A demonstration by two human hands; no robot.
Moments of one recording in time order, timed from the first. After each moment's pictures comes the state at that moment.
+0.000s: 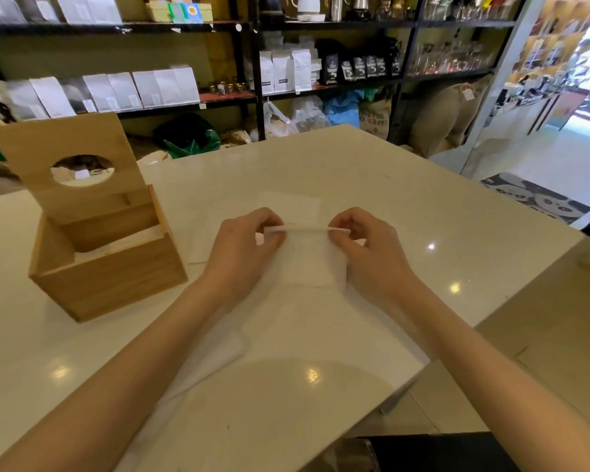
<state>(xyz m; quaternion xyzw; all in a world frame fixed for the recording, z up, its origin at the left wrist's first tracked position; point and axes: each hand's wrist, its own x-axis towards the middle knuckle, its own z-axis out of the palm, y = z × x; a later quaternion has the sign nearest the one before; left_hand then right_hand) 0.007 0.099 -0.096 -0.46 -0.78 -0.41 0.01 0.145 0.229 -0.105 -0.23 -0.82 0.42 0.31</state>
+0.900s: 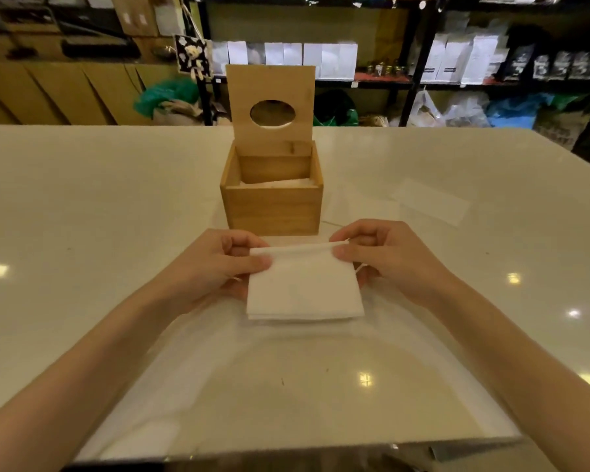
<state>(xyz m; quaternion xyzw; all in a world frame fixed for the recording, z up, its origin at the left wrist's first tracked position) 0.021 -0.078 -0.083 -0.12 -0.76 -0.58 -0.26 0.081 0.138 -0.091 -0.04 -0.76 0.65 0.00</state>
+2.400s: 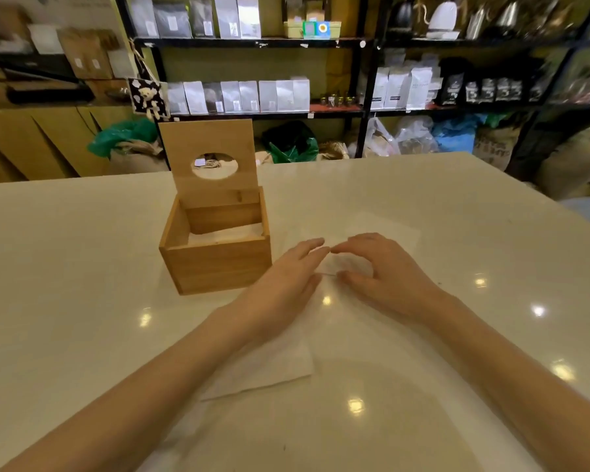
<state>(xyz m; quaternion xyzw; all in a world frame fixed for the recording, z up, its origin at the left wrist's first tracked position) -0.001 0.044 -0.100 -0.47 -0.85 -0.24 0.00 0.059 0.219 -0.108 0.01 -0.97 0.22 0.12</state>
